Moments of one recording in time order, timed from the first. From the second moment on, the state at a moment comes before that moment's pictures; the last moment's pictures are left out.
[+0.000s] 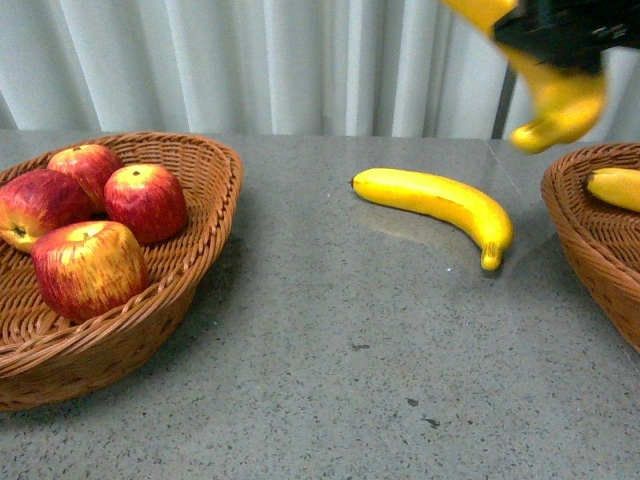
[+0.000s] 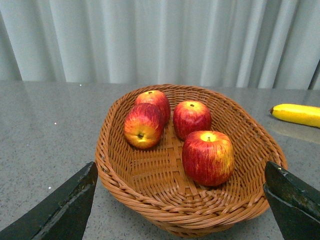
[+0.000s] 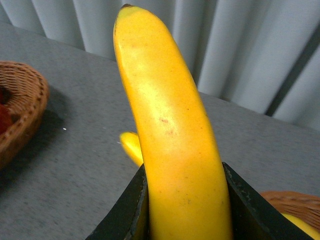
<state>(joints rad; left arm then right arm) 0.00 0.01 0.01 0.00 0.00 0.00 0.18 1.58 1.02 0.28 -0.25 -0.12</state>
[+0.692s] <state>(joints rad) 0.00 0.01 0.01 0.00 0.00 0.00 -0.20 1.52 0.85 0.11 -0.35 -0.51</state>
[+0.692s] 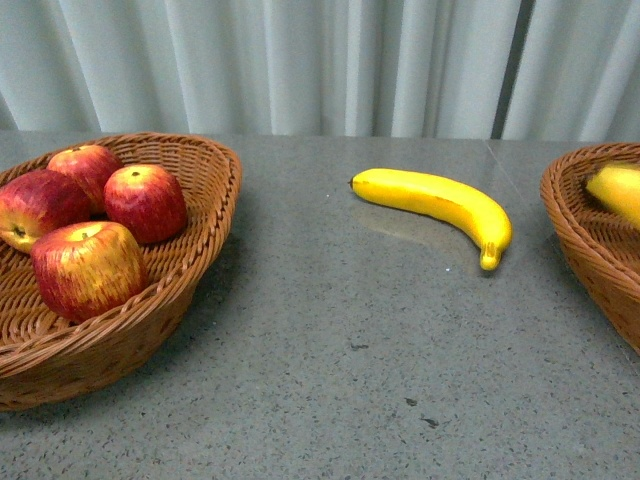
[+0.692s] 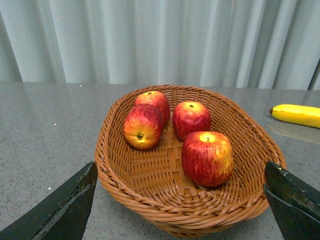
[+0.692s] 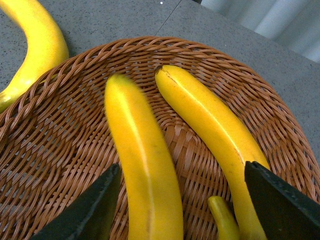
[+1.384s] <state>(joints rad) 0.00 0.01 0.01 0.00 0.00 0.00 0.11 1.75 1.16 0.11 -0.26 -0.31</state>
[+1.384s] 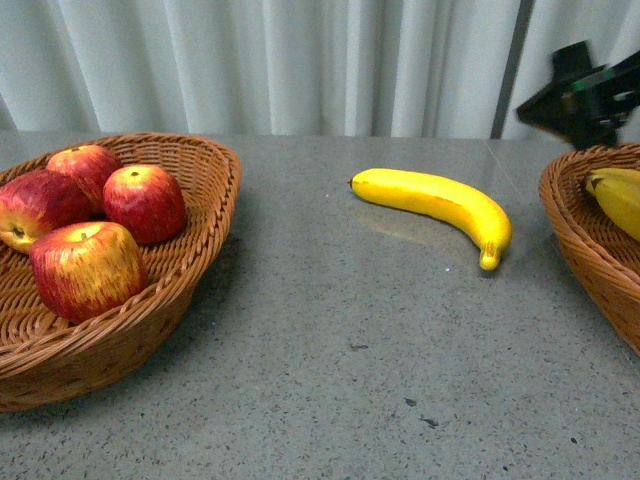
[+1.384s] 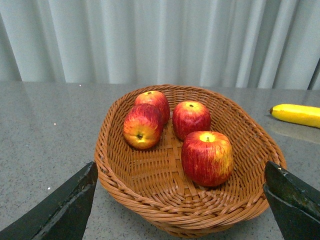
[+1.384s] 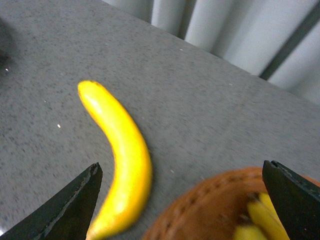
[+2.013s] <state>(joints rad) 0.00 0.01 0.01 0.00 0.00 0.00 0.28 2.14 1.58 -0.03 -0.20 -0.24</state>
